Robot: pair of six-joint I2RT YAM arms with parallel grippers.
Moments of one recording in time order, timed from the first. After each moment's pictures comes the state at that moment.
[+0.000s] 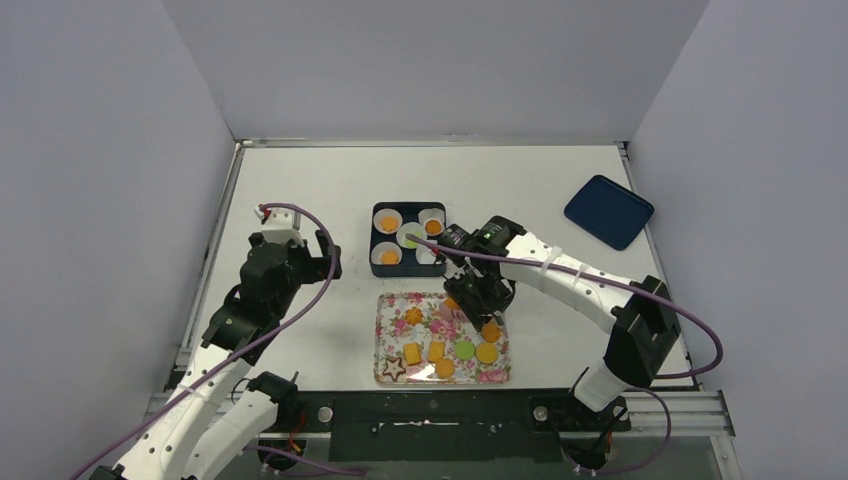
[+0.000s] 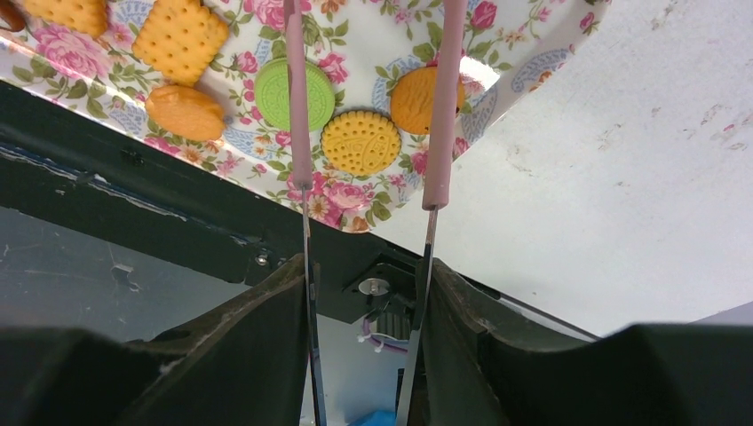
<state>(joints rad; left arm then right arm) -0.42 0.69 0.71 -0.36 -0.27 -0.30 0.86 1.59 1.36 -1.32 -0.01 0.23</state>
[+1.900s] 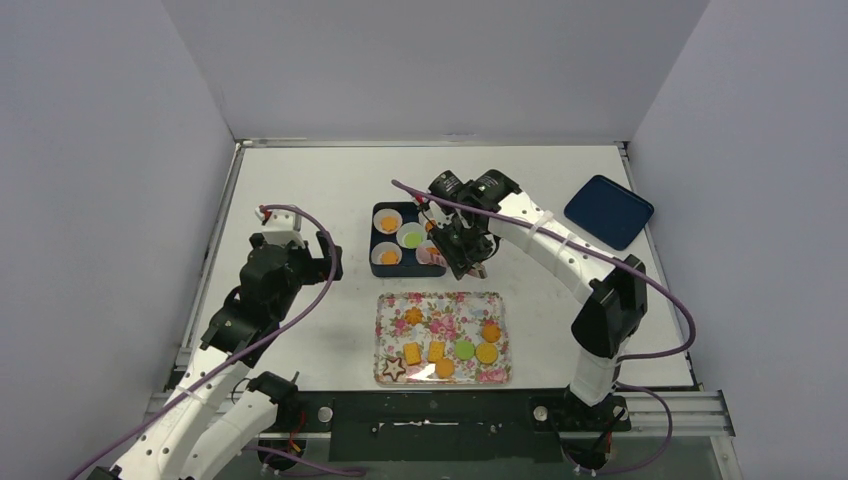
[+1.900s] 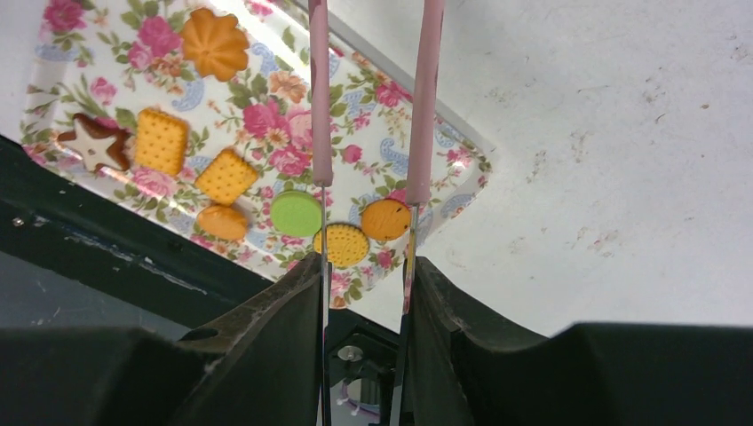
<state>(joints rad) -0.45 0.68 0.71 -0.36 -0.29 -0.30 0.76 1.77 1.76 -1.33 -0.02 0.10</state>
